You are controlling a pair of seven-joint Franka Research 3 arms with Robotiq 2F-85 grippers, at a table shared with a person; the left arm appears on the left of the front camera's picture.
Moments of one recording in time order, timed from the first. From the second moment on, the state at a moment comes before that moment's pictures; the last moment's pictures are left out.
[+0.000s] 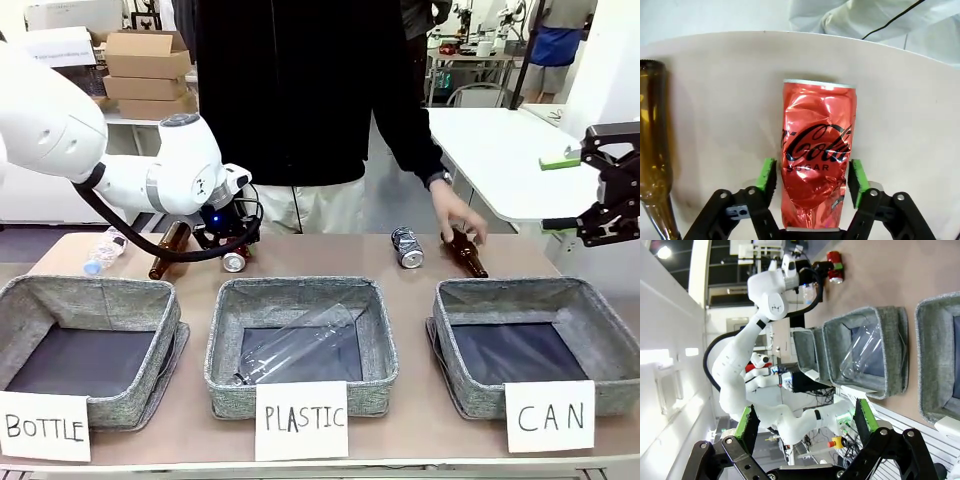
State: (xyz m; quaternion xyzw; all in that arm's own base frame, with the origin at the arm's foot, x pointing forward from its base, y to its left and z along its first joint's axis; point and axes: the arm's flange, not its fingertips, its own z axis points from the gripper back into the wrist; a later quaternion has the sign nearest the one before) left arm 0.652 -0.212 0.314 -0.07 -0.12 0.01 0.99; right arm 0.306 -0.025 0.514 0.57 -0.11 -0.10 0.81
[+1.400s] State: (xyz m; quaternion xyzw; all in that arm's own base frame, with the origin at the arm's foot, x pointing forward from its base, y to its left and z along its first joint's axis) left arm 0.439 -0.141 0.545 -0.17 -0.22 -0.18 0.94; right arm 0.306 -0.024 0.515 0.57 -0.11 -0.09 0.81
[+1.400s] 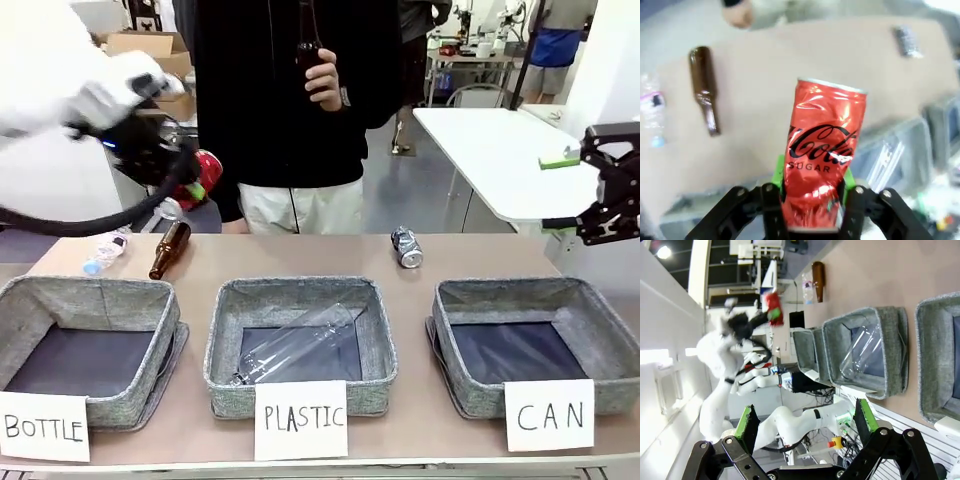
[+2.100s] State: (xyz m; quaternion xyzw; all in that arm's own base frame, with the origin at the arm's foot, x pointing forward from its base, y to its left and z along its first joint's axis) left arm 0.381 -0.127 0.552 -0.21 -0.23 -0.22 0.92; right arm 0.306 -0.025 0.514 0.57 -0.11 -0.10 0.81
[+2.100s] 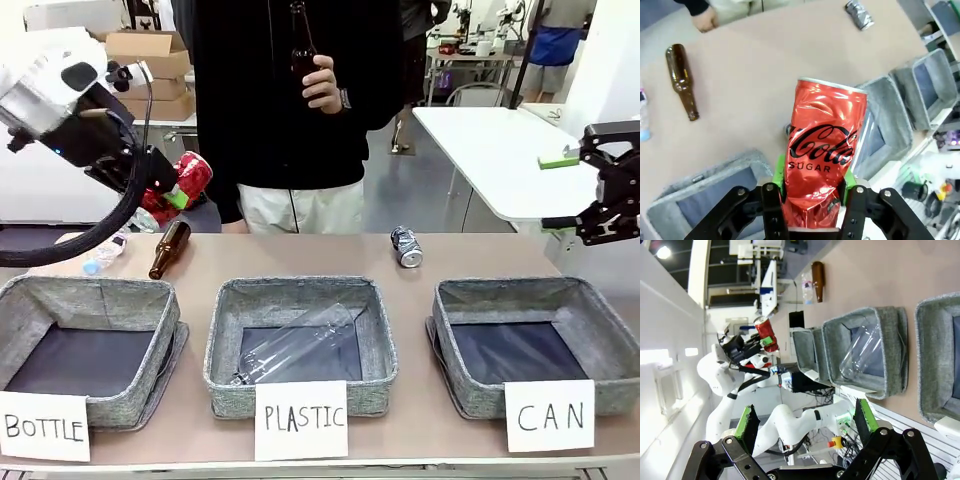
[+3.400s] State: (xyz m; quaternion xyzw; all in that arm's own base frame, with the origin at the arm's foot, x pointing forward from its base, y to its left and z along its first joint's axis) left arm 0.352 -0.627 0.461 -0.21 -0.18 -0.70 0.66; right arm 0.218 -0.177 0.495 0.46 -0.14 -0.30 0.83
